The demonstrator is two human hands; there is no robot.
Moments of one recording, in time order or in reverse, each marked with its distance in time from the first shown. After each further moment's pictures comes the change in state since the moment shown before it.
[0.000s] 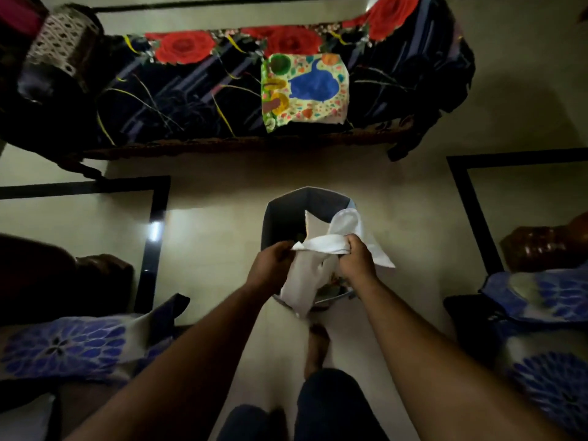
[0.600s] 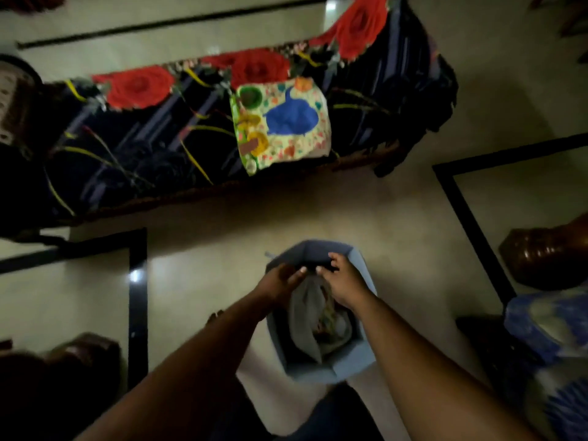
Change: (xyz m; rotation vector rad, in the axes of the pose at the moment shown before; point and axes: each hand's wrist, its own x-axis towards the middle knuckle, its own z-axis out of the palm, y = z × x) left_hand 0.198 0.049 -0.072 0.024 -0.386 0.034; right_hand 0.155 -0.108 0.018 0.251 -0.161 0.187
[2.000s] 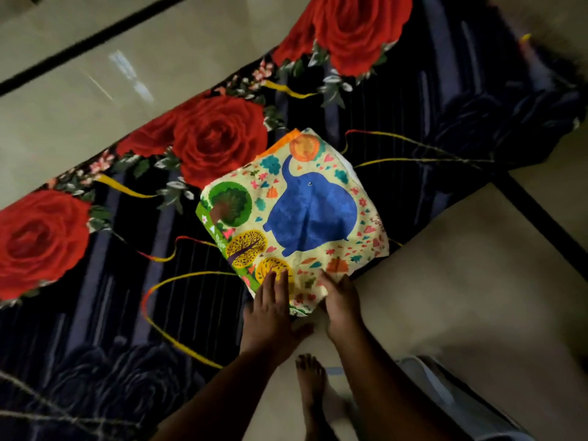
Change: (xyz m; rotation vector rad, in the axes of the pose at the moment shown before) left_hand 0.550 0.018 -0.310 0.896 -0.069 0.140; right_hand 0.540 -0.301 0.077 0.907 0.540 0.319
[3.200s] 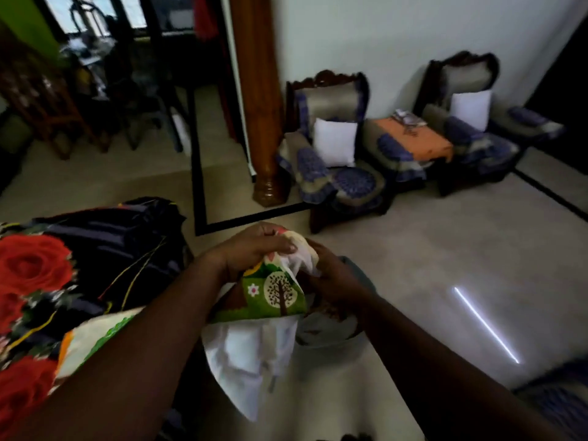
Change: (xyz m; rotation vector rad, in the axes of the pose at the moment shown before) left_hand -0.506 0.232 -0.197 -0.271 -1.038 1.152; right_hand -0.596 0.105 -0.314 -0.100 0.646 -0.941
